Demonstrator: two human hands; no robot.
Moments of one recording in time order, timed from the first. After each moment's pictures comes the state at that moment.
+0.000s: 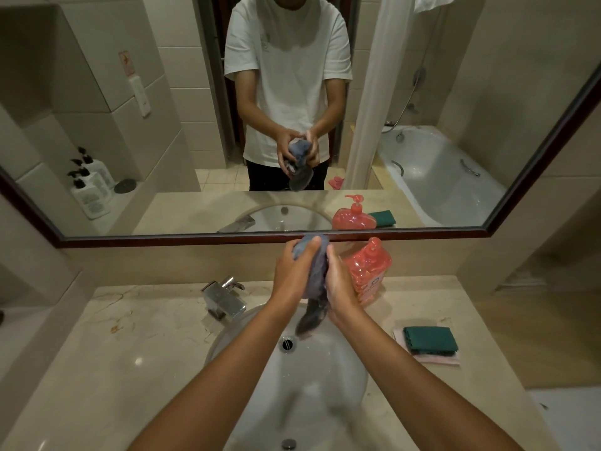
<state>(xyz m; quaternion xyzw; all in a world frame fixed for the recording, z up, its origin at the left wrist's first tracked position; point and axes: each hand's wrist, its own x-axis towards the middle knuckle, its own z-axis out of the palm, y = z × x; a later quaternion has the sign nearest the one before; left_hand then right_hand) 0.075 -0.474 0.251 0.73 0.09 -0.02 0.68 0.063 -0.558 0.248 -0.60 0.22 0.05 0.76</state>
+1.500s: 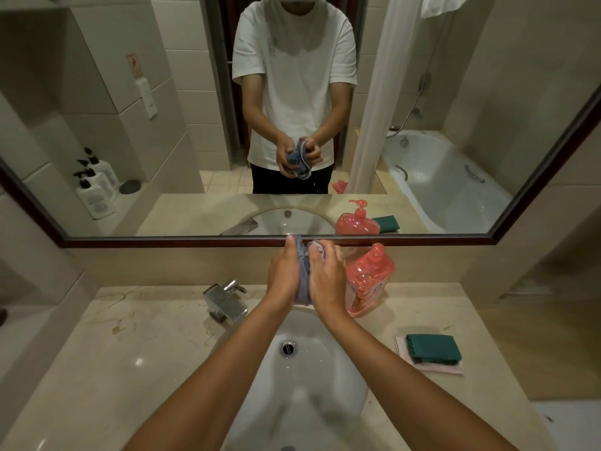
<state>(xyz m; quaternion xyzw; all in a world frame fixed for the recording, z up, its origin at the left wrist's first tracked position) 0.092 -0.461 0.246 0.69 0.14 -0.04 0.71 0.070 -0.542 0.245 -0.81 0.05 -0.15 0.56</state>
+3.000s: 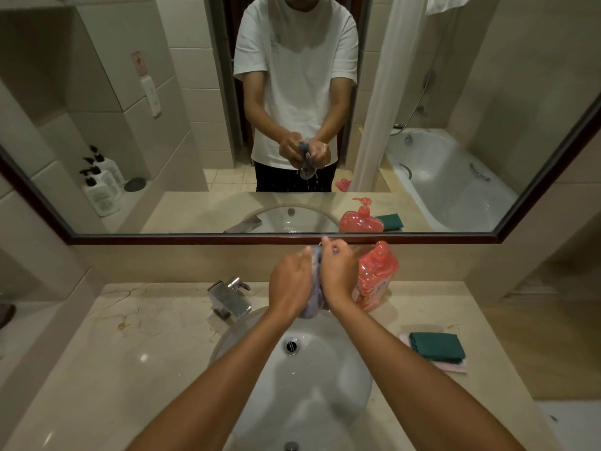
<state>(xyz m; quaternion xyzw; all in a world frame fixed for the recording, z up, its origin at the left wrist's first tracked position) 0.067 -0.462 0.250 0.88 0.04 0.10 0.47 0.091 -0.547 0.241 -0.81 0.17 -0.17 0.54</state>
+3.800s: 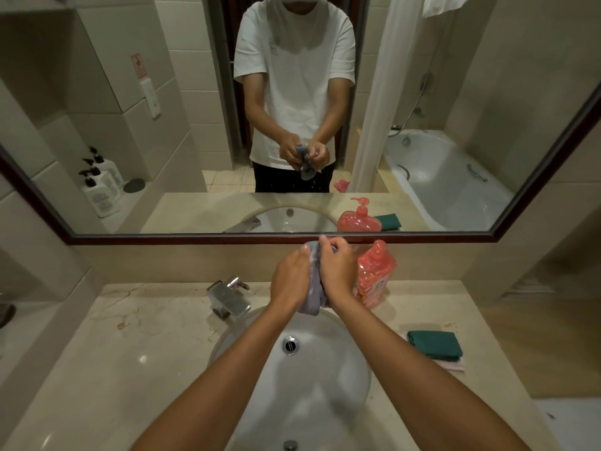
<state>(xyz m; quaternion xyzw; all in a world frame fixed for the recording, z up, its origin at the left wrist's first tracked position) 0.071 -0.464 0.247 0.84 0.06 0.02 0.54 0.089 -0.552 0.248 -0.81 0.16 -0.15 0.55</state>
